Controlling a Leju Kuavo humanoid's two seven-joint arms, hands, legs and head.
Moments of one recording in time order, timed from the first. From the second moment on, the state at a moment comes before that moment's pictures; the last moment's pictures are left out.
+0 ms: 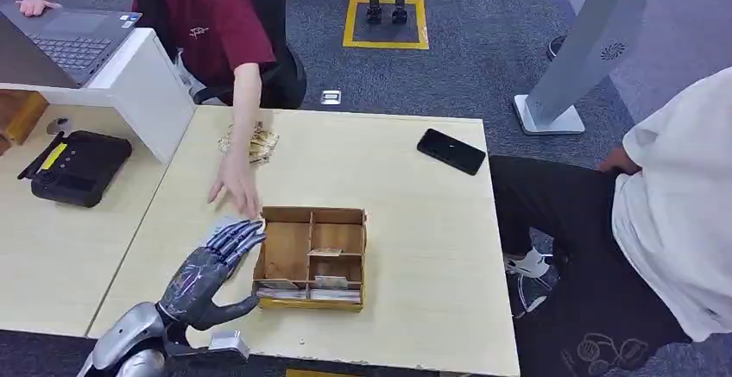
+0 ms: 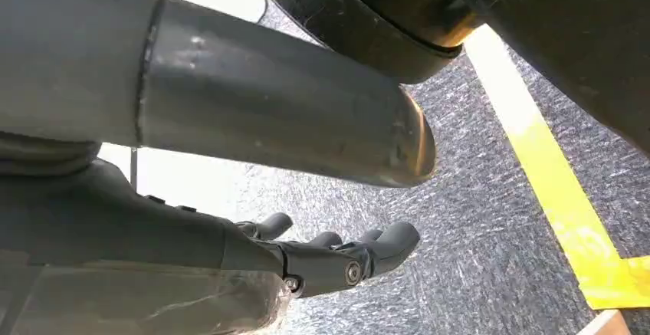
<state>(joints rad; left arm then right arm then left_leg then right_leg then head) -0.01 0.35 -0.39 -1.59 -0.85 0.14 -0.44 -0.19 0.17 -0.12 -0.23 1.24 0.14 0.15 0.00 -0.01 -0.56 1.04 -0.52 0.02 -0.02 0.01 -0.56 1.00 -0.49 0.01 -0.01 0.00</state>
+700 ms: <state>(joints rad) -0.02 0.39 -0.43 -1.59 -0.97 0.22 -0.39 -0.19 0.17 -0.12 -0.23 1.24 0.14 0.15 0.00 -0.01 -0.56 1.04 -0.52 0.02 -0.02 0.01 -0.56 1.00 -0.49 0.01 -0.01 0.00</state>
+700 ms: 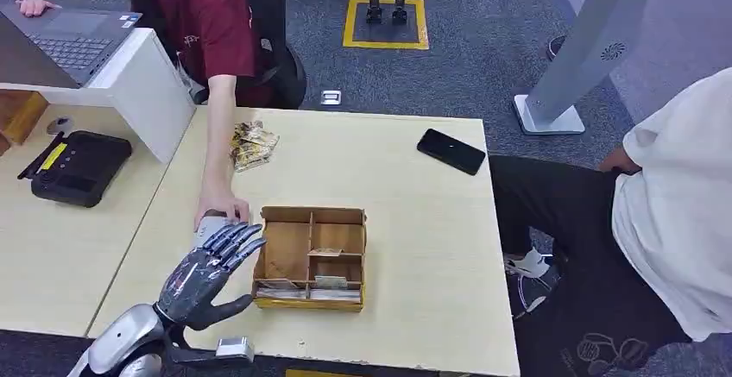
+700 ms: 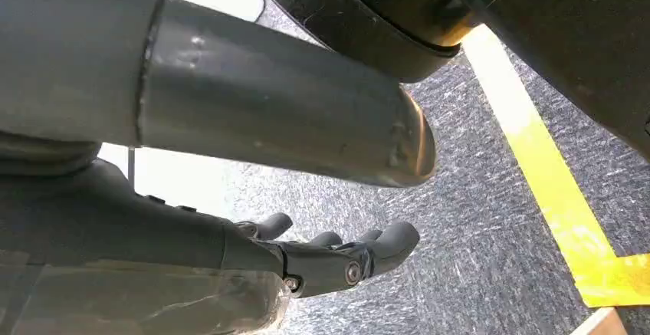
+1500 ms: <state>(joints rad) -0.03 0.42 -0.47 -1.60 -0.93 0.11 -0.40 -0.19 0.16 -0.12 -0.23 1.24 0.15 0.14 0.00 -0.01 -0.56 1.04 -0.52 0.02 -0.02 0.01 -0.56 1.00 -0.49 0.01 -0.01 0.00</state>
